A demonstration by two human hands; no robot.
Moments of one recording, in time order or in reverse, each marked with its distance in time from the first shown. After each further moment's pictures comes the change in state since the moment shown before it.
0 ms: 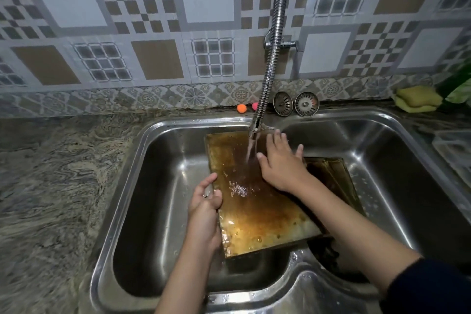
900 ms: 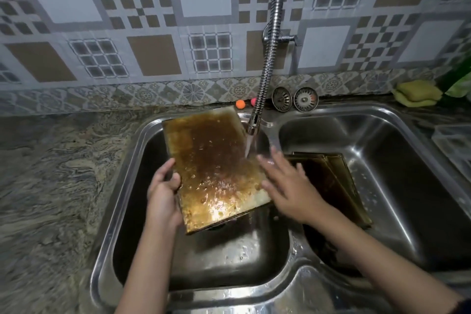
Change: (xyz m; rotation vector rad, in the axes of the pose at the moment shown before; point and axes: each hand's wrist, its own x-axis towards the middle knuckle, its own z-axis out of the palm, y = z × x) left_hand 0.032 0.049 -0.035 0.001 0.191 0.089; right_hand -0.059 0.026 0.022 0.163 0.048 -0.265
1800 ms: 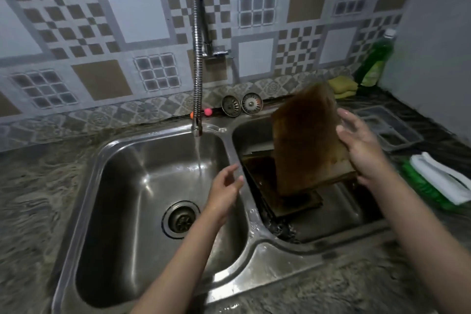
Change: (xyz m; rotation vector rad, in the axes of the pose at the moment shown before) left_hand -0.039 -0.124 0.096 0.651 -0.605 0.108; right_hand -0.107 0.066 -0.139 1.083 0.734 0.434
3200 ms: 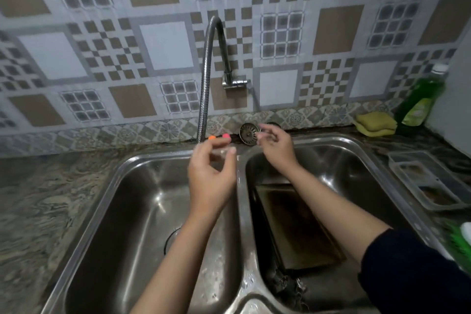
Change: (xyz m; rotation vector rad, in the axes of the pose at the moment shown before) left_hand -0.010 0.125 0.018 0.243 0.598 0.720; right_hand 0.135 0.062 0.147 -0.156 -0.285 -0.321
